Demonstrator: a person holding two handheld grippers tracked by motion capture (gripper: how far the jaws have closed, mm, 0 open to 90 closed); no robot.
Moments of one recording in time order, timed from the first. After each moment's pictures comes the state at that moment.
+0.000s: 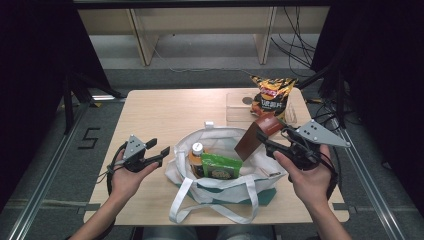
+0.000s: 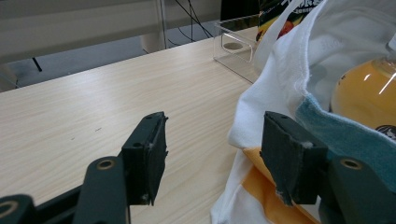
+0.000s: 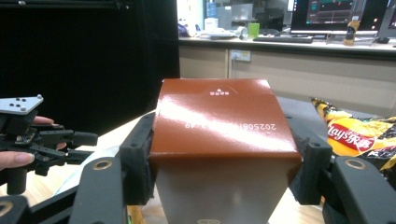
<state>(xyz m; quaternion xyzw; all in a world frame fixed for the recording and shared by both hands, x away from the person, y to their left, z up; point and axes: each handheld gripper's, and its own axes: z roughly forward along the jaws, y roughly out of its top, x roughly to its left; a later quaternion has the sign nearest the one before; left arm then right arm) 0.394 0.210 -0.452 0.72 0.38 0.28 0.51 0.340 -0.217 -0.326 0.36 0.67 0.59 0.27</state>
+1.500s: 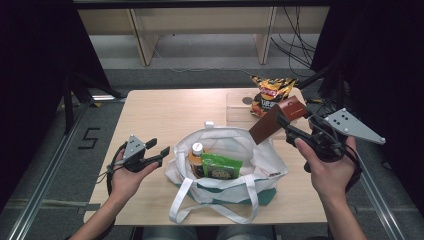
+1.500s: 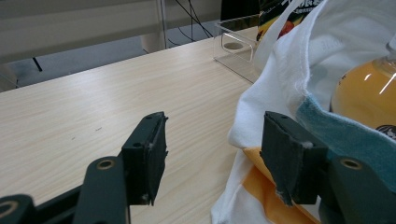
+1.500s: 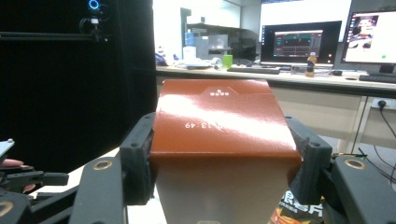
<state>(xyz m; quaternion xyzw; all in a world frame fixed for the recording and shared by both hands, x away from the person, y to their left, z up) 0.394 0.210 -0.452 0.72 0.38 0.28 0.51 0.335 -0.247 -0.289 0.37 0.63 0.60 0.33</state>
